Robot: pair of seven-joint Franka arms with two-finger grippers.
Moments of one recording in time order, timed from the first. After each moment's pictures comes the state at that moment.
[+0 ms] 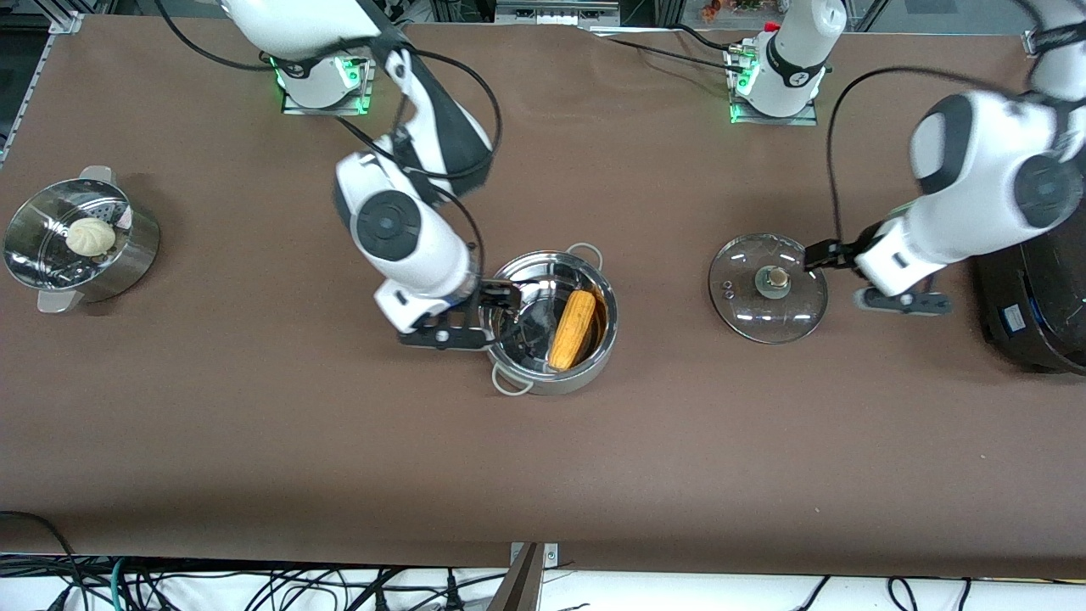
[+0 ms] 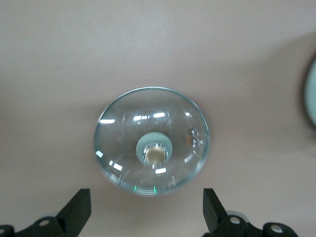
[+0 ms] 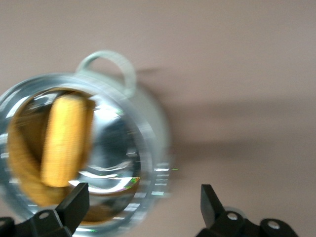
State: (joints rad) left arm -0.11 0.10 0.08 -1.84 -0.12 1.77 0.04; right arm 0.61 0.61 -0.11 -1.25 0.14 1.84 0.53
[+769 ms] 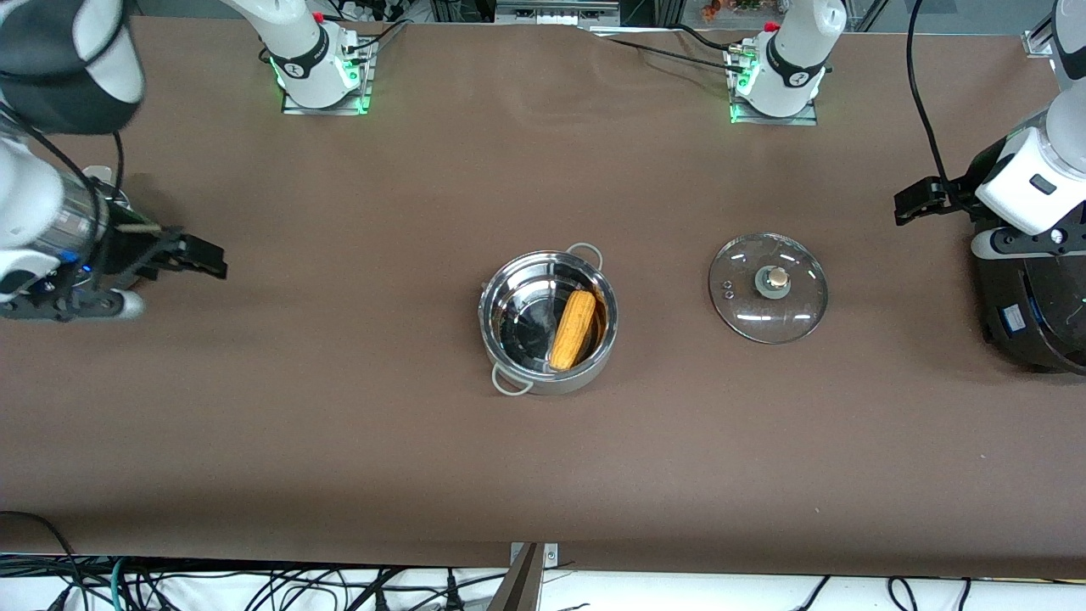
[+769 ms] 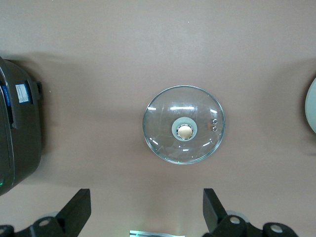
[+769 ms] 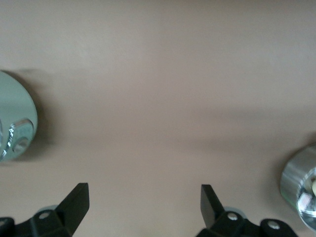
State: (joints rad) left arm -0.07 0.07 0.03 -1.56 0.04 1.48 -0.10; right arm 0.16 0.22 -0.09 -1.45 0.06 1.58 0.05
